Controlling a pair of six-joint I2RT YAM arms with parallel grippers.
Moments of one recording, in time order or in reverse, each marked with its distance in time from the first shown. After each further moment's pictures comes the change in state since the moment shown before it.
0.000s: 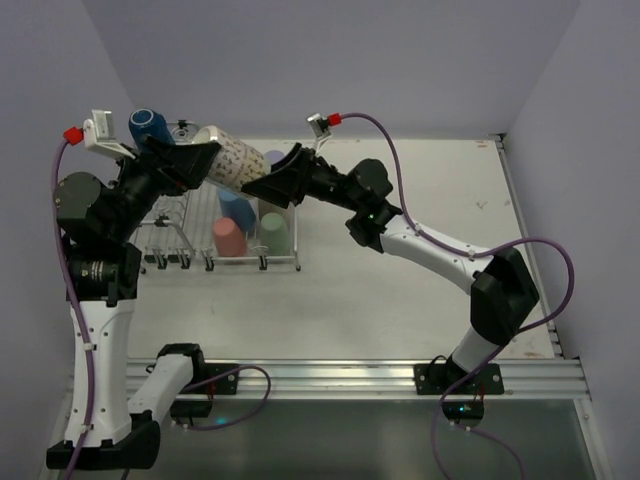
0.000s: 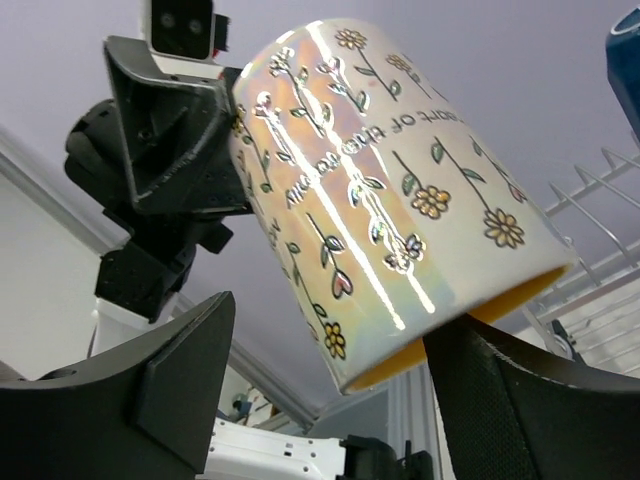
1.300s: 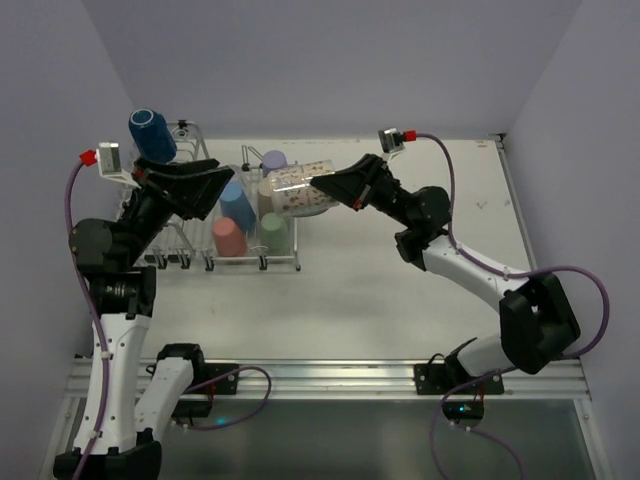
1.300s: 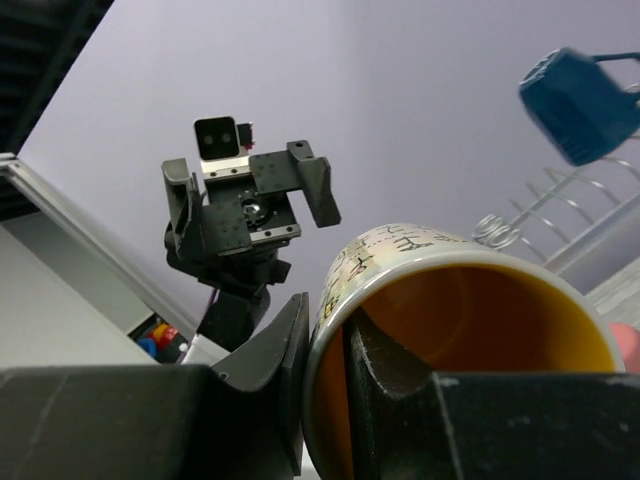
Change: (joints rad) left arm -0.012 -0.130 -0.330 0.529 0.185 -0.233; right arm -0.199 -0.217 -0.388 0.345 -0.011 0.256
